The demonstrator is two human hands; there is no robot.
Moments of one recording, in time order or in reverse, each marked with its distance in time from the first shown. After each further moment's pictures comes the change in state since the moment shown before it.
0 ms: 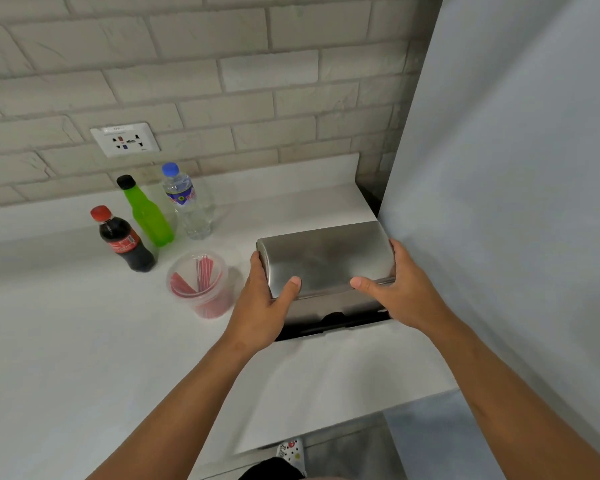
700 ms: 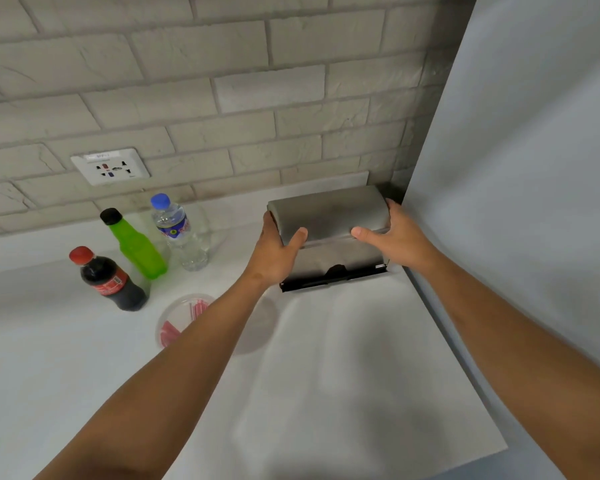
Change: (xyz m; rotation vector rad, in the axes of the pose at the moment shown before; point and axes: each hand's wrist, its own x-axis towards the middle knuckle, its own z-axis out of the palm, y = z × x) left_hand 0.188 0.003 0.003 -0.004 -0.027 -0.022; right_hand 0.185 -0.029 -0.019 -0.065 0.010 -0.034
